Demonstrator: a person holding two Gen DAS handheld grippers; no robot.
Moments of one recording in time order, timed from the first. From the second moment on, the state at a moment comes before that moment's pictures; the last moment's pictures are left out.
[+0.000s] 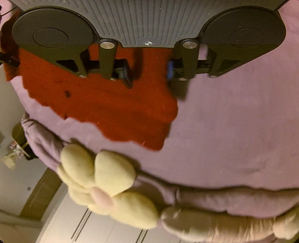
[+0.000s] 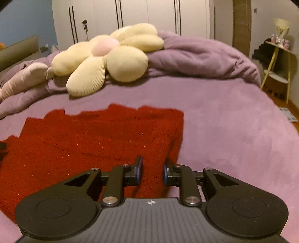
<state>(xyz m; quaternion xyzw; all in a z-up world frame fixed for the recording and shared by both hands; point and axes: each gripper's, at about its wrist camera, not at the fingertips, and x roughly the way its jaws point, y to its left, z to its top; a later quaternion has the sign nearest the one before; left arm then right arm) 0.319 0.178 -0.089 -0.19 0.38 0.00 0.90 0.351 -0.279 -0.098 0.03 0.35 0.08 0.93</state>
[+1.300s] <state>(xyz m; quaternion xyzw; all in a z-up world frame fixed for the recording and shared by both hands) 0.380 0.081 -0.085 -0.04 0.26 0.04 0.96 0.377 -0.120 -0.137 -0.12 0.21 0.18 0.95</state>
